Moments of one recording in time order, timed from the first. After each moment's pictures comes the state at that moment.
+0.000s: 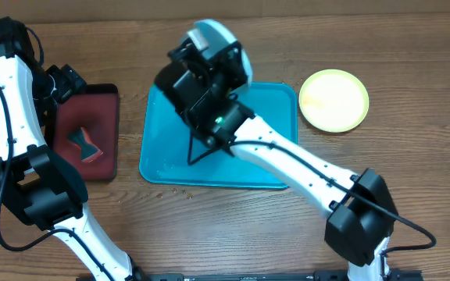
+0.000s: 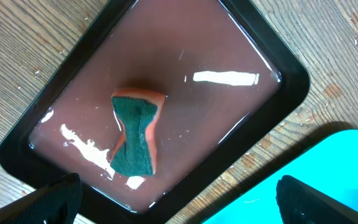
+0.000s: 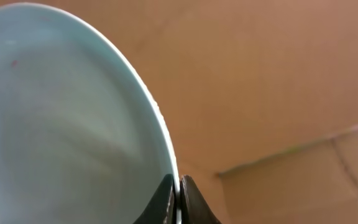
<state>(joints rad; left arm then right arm) 0.39 2.13 2.09 -1.38 0.03 -0.43 0.83 2.00 1.80 -0.47 1.22 -0.29</state>
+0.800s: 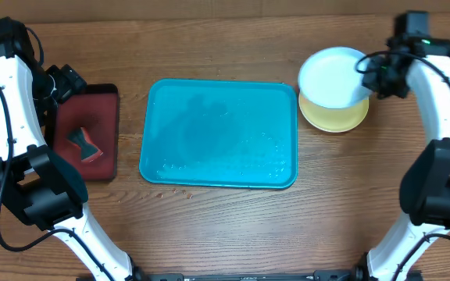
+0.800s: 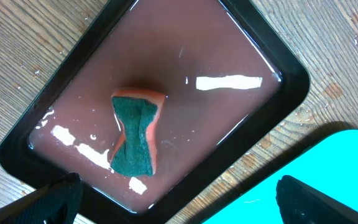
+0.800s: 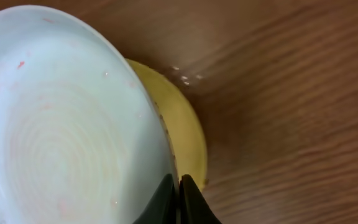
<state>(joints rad) 0.39 2.13 2.09 -1.38 0.03 -0.43 -0.17 2.00 1.73 -0.99 -0.02 0.30</state>
